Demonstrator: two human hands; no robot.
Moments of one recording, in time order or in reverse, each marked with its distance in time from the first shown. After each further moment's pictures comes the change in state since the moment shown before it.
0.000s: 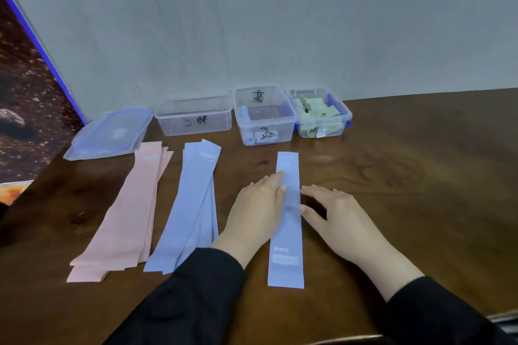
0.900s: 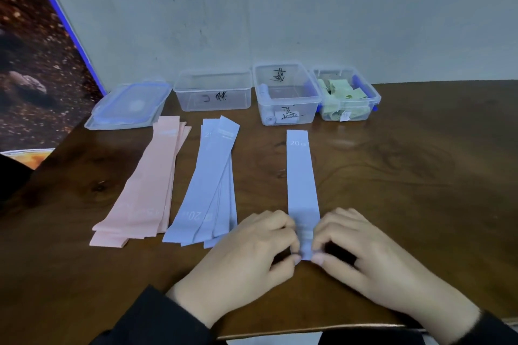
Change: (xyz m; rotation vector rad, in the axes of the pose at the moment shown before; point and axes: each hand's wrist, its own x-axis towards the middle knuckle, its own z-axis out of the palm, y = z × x) left_hand -0.108 -0.020 -0.029 -0.040 -0.123 0.382; right_hand -0.055 -0.020 -0.014 0.161 -0.190 -0.481
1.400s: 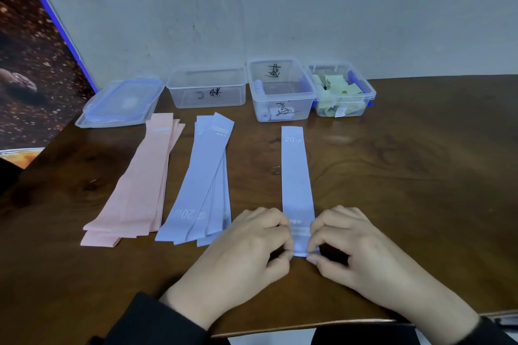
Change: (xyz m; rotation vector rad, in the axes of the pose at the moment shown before) left_hand 0.000 0.001 0.006 0.024 0.022 -0.027; right_hand -0.007 0.010 0.012 -0.118 0.041 0.011
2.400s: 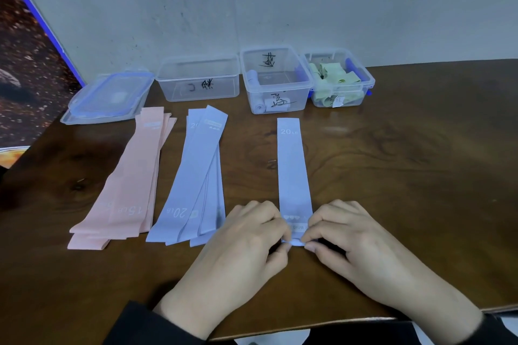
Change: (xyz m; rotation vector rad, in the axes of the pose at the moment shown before) left_hand 0.004 0.001 0.006 0.108 0.099 -0.008; right_hand 0.002 0.002 0.004 -0.007 0.053 -0.010
